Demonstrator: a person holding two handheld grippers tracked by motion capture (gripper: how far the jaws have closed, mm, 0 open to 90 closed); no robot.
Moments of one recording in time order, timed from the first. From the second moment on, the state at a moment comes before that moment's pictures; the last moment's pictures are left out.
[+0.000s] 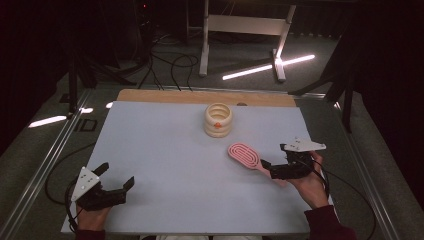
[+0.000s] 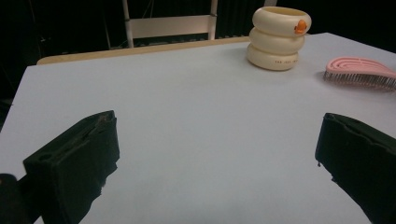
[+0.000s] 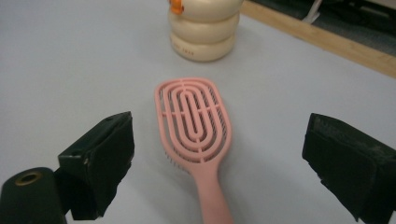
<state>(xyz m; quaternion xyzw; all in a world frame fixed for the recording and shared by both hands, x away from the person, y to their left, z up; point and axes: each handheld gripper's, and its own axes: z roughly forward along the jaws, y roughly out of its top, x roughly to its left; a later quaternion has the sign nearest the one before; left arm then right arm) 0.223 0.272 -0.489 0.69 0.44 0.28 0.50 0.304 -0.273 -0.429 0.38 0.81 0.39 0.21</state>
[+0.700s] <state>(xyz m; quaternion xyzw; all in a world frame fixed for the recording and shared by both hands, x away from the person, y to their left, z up) 0.224 0.272 -0.489 0.69 0.44 0.28 0.50 0.333 -0.254 -0.451 0.35 0.87 0.30 0.18</state>
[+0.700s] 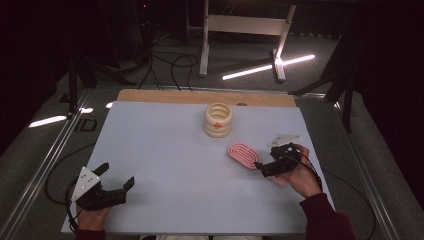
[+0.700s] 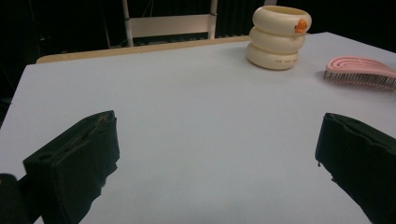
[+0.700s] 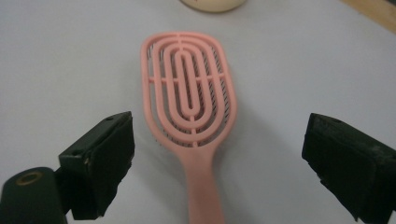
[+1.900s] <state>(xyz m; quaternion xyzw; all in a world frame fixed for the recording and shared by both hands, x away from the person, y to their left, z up) 0.224 0.272 -0.491 0.69 0.44 0.28 0.50 0.357 -0.243 -0.495 0.34 0.91 0.21 0.10</state>
